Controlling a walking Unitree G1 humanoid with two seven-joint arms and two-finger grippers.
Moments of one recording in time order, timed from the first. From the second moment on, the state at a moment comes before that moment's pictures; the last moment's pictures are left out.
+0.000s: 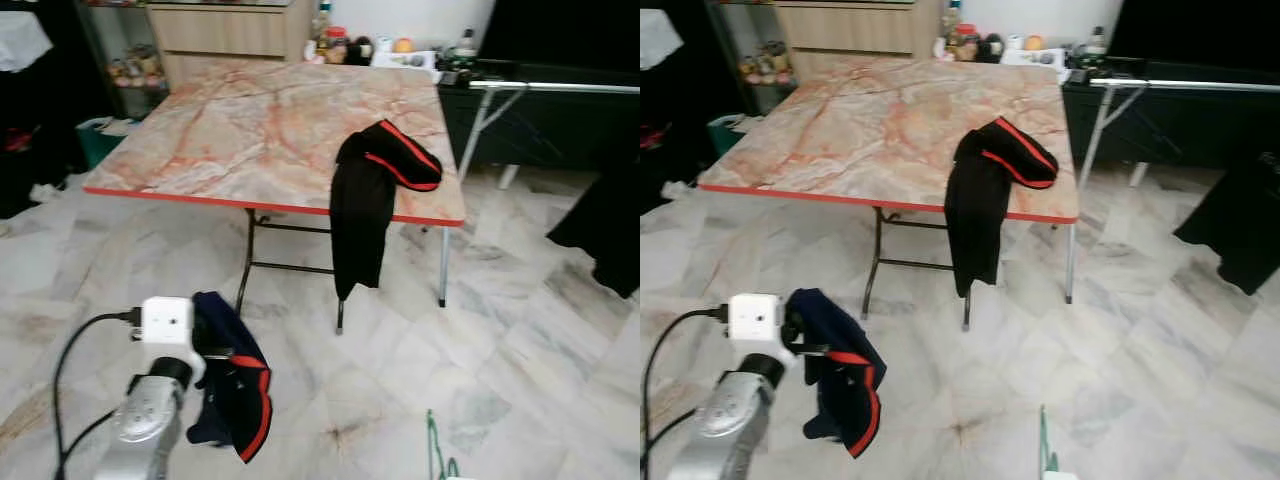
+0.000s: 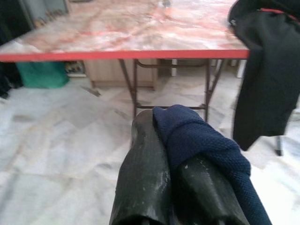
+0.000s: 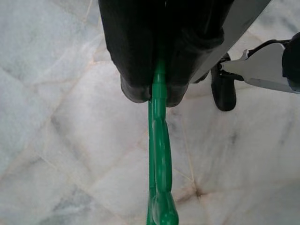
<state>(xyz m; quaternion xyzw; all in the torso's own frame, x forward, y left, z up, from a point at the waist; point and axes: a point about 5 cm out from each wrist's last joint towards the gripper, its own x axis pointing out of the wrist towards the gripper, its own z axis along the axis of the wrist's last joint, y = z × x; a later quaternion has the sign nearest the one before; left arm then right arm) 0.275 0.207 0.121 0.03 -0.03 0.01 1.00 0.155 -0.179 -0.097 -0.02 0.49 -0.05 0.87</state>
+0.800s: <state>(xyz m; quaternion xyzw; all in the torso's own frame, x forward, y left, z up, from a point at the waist) 0.274 0.218 0.117 0.07 -0.03 -0.02 1.00 0.152 -0.182 -0.098 -0.02 0.50 -0.05 0.87</state>
